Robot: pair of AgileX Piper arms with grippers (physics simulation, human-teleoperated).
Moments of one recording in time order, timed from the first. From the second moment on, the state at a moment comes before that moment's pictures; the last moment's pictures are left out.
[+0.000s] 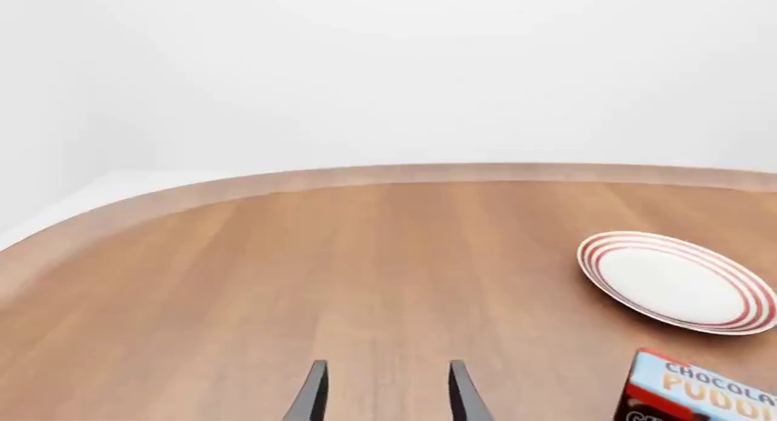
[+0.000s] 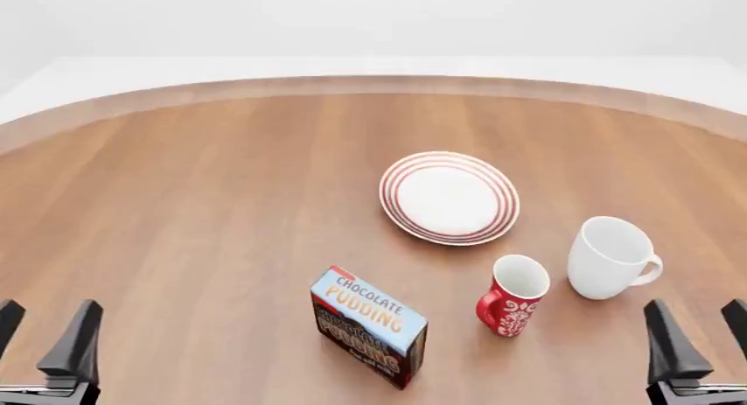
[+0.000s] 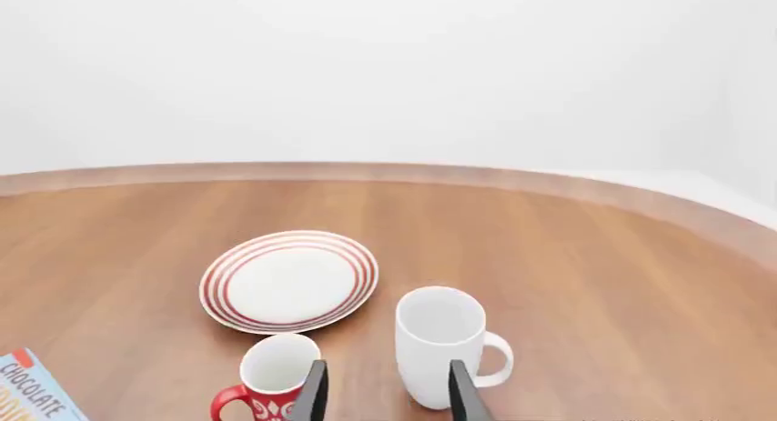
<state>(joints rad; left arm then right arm) 0.00 0.00 0.00 0.00 0.00 0.00 0.01 0.00 -0.01 0.00</state>
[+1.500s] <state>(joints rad) 0.00 0.01 0.00 0.00 0.00 0.34 0.33 -0.68 0.27 -0.22</state>
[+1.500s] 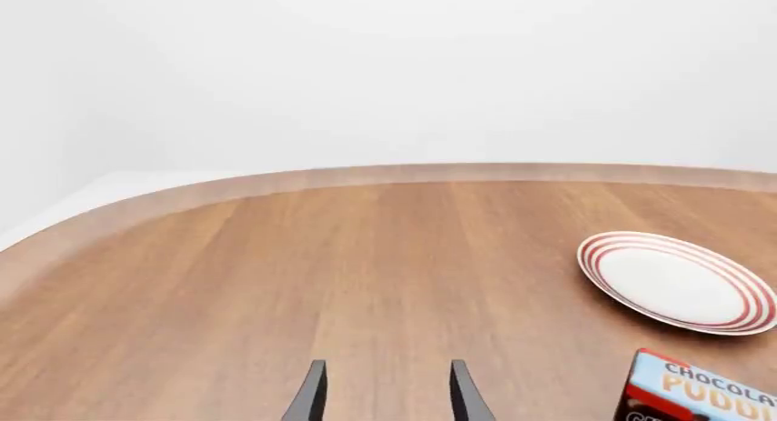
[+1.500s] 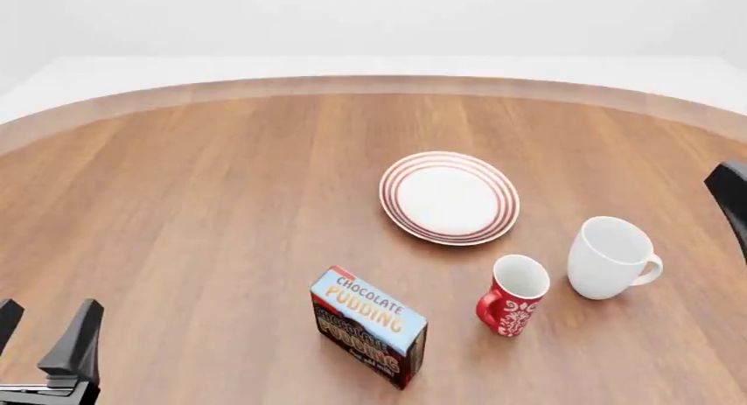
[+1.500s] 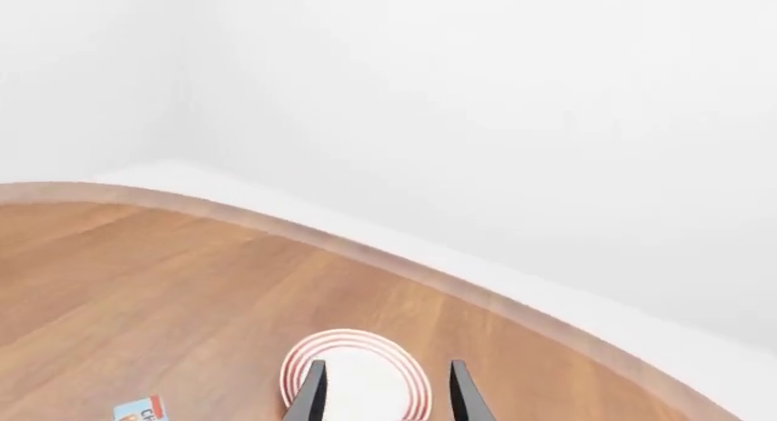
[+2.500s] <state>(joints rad) 0.00 0.01 0.00 0.00 0.00 0.55 0.68 -0.98 0.33 -0.36</state>
